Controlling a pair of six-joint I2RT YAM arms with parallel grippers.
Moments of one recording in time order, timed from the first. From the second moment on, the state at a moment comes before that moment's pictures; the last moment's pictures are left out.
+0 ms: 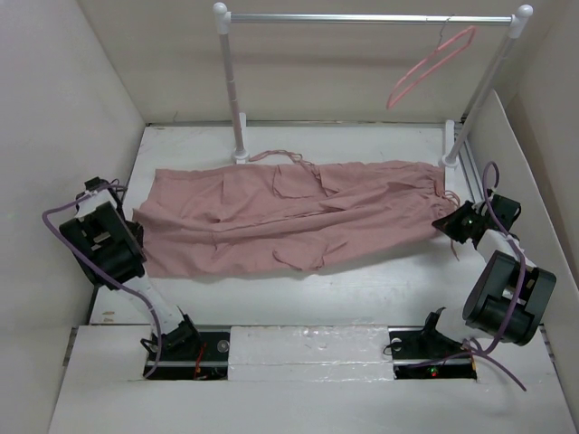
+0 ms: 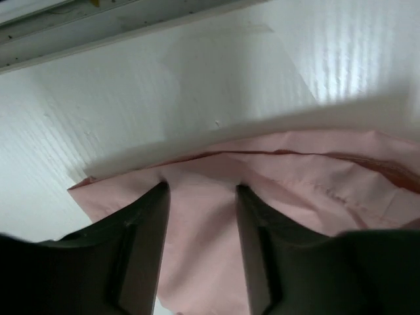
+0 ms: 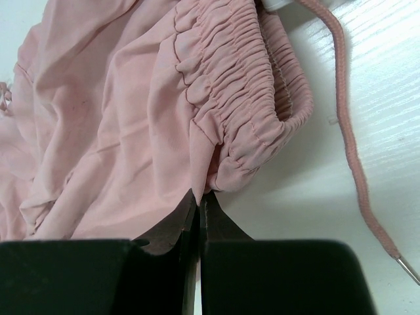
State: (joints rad) left arm 0.58 1.87 1.25 -0.86 -0.23 -0.71; right arm -0.52 1.37 0.67 -0.11 -0.53 0.42
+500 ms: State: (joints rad) left arm 0.62 1.34 1.00 -0.83 -0.24 -0.72; right arm -0.52 1.37 0.67 -0.11 -0.54 0.38
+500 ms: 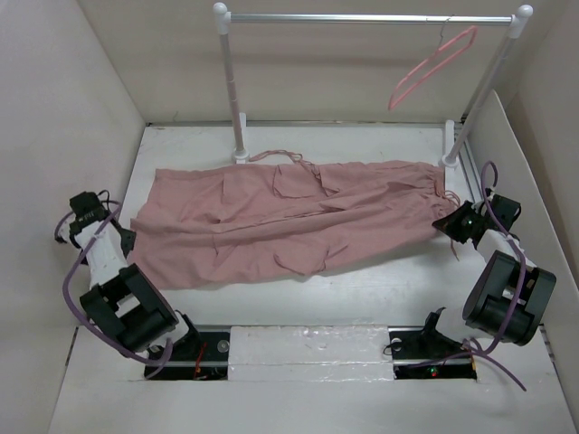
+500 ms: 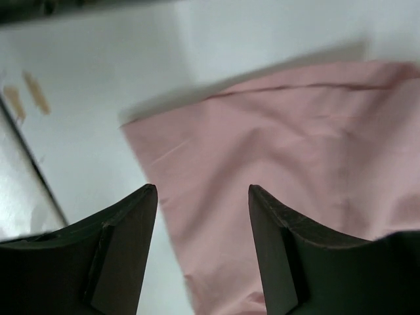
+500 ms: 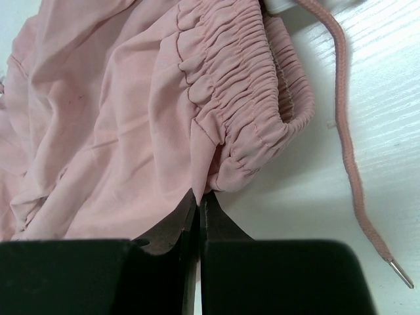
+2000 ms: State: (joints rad) left arm 0.60 1.22 1.20 -0.90 -0.17 -0.83; right arm -0.47 1.17 0.91 -0.59 -0.37 0.18
